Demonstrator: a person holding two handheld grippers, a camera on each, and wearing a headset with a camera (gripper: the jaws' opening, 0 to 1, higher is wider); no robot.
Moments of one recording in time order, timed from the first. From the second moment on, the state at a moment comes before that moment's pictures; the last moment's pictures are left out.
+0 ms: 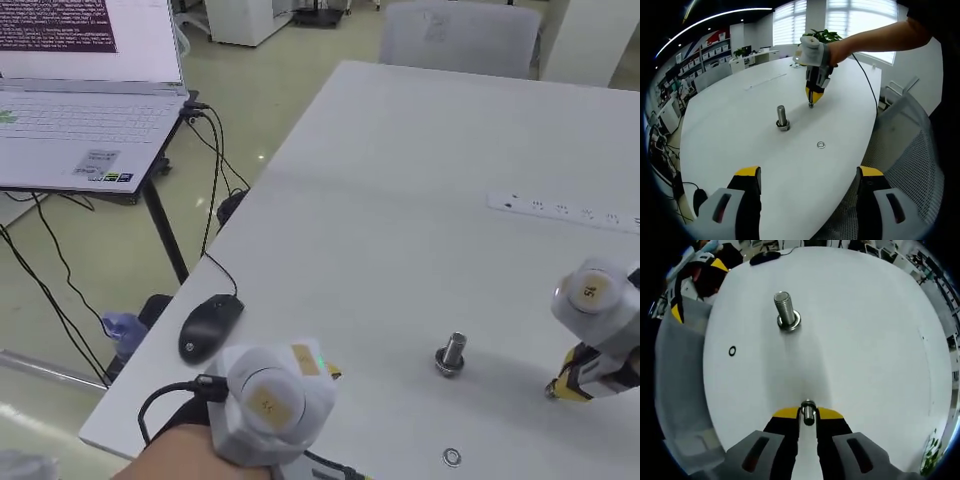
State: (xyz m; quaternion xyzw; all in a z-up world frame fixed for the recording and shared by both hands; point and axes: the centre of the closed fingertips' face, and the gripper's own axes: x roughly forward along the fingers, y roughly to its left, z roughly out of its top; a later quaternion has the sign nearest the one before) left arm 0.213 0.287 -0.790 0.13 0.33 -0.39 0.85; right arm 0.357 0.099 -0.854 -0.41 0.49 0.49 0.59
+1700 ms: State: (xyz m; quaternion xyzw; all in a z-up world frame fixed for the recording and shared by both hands) left arm 0.217 0.289 -0.784 0.13 0.33 -0.40 0.84; right arm 0.360 0.114 -0.834 -0.42 0.46 0.52 0.59
